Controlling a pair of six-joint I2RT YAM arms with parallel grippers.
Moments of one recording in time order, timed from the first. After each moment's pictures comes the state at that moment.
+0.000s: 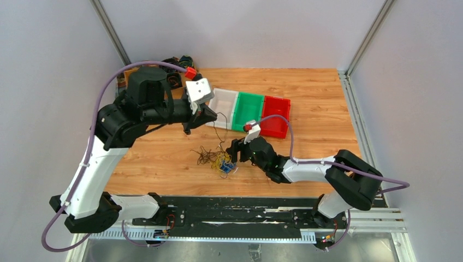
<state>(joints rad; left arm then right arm) -0.69 1.22 1.88 -1.06 0.45 0.33 0.96 1.50 0.56 0.57 0.25 0.39</state>
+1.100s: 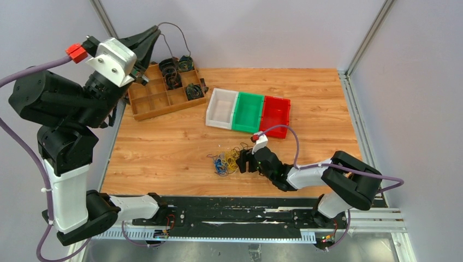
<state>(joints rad) -0.69 1.21 2.21 -0.59 0.03 0.59 0.96 1.51 0.41 0.62 0.26 0.45</state>
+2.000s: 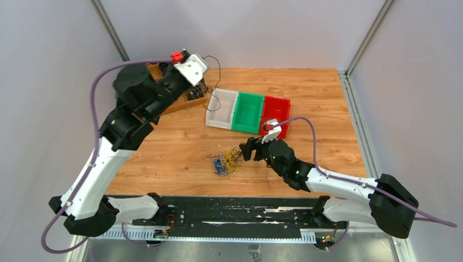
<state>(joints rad) -0.69 1.17 1.69 -0.42 -0.02 0.60 0.95 1.13 0.48 0.39 0.36 0.38</state>
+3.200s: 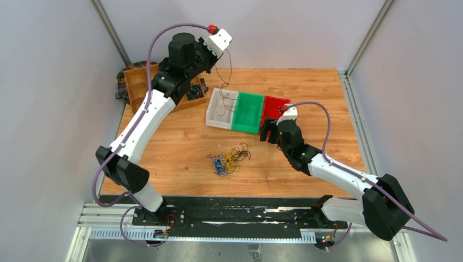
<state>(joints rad) -0.47 1.61 1.83 -0.34 0.05 0.53 0.66 1.18 0.61 0.18 0.37 0.38</state>
